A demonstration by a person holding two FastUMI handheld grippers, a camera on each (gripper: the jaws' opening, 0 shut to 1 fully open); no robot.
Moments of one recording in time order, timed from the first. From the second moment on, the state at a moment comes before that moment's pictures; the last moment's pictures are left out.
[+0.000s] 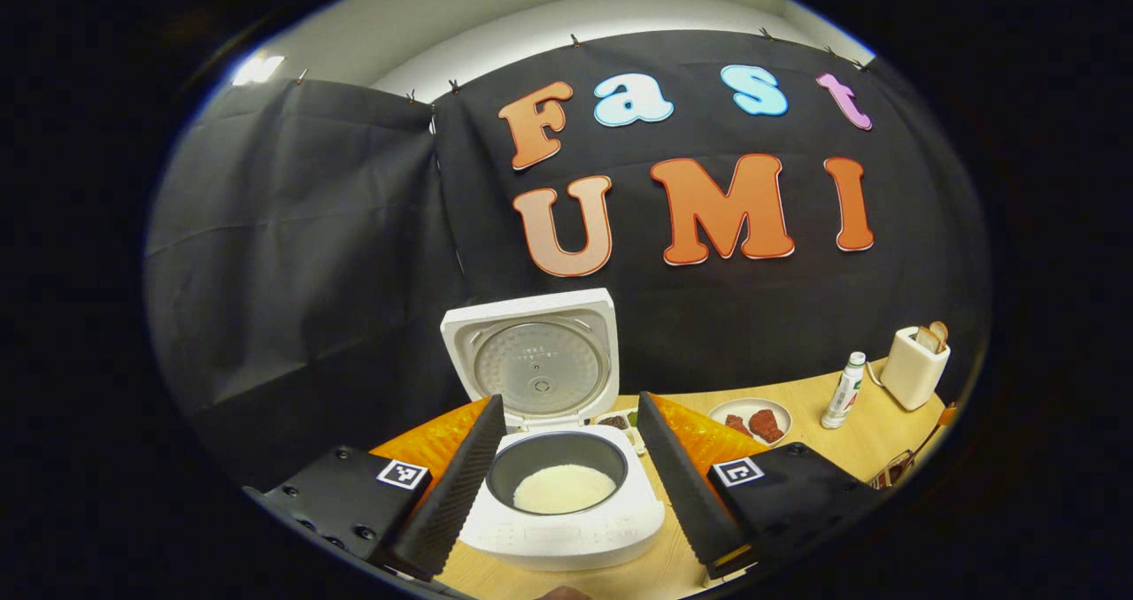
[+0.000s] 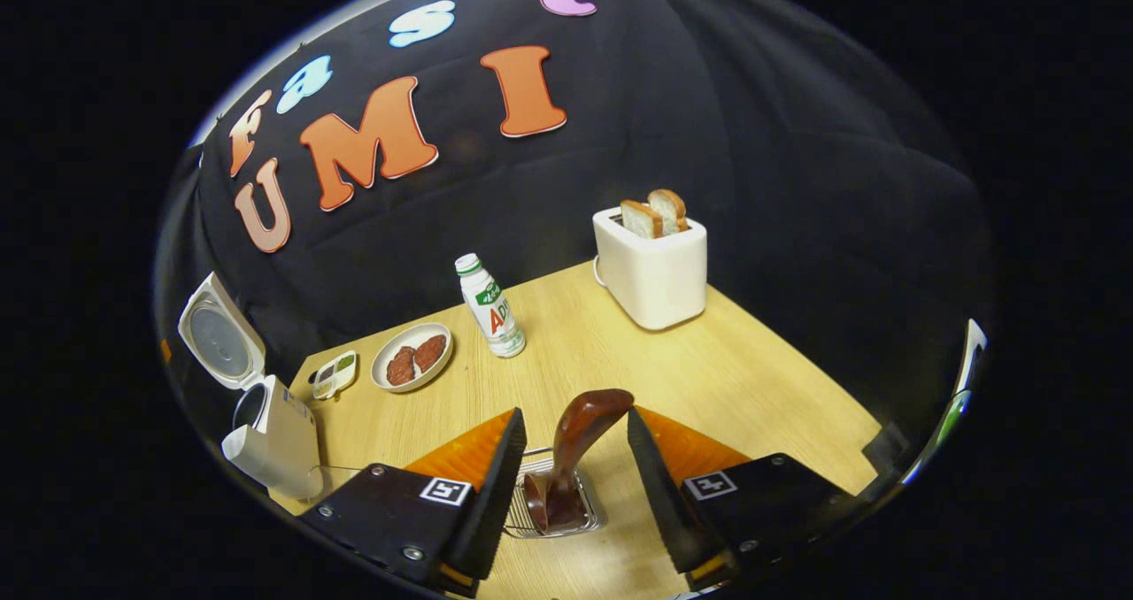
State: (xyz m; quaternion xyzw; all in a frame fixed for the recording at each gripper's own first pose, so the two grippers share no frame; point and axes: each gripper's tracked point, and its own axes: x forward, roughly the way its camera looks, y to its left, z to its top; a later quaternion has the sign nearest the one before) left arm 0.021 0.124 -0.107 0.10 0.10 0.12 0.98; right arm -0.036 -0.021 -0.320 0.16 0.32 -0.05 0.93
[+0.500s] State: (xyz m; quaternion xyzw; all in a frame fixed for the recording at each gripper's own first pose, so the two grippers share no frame) left arm 0.136 0.164 -0.072 0.05 0.12 0.10 0.99; right arm 0.005 0.028 -0.180 0.10 0.21 -0.02 0.97
